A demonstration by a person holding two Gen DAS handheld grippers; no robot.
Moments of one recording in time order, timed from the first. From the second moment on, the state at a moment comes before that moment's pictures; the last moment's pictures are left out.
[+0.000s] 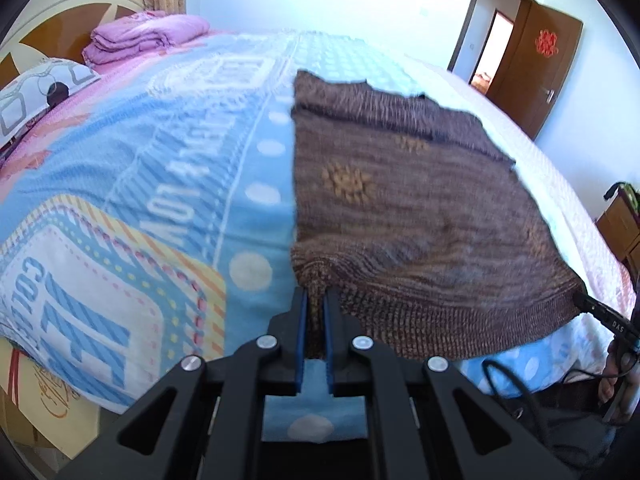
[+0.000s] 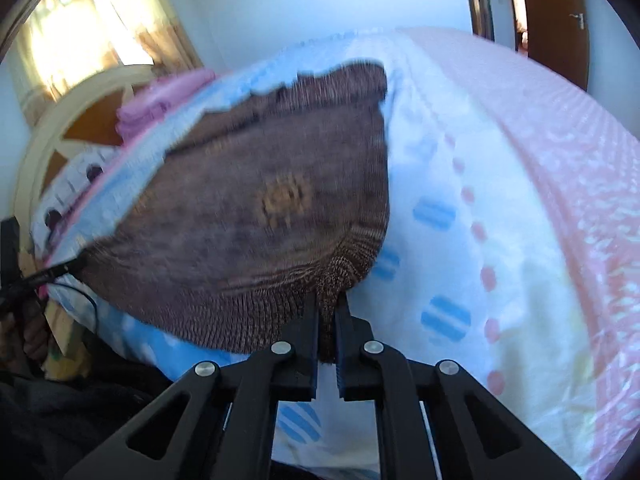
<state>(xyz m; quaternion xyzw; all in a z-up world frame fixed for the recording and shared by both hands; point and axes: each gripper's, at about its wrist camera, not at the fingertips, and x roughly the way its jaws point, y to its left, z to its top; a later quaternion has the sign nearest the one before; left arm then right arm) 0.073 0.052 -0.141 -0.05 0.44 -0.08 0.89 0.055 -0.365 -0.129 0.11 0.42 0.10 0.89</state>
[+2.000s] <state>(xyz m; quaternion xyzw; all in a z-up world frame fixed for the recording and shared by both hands) 0.302 0.028 -0.056 -0.06 0.33 -0.04 0.94 0.272 -0.383 -0.013 0.13 0.29 0.09 0.94</state>
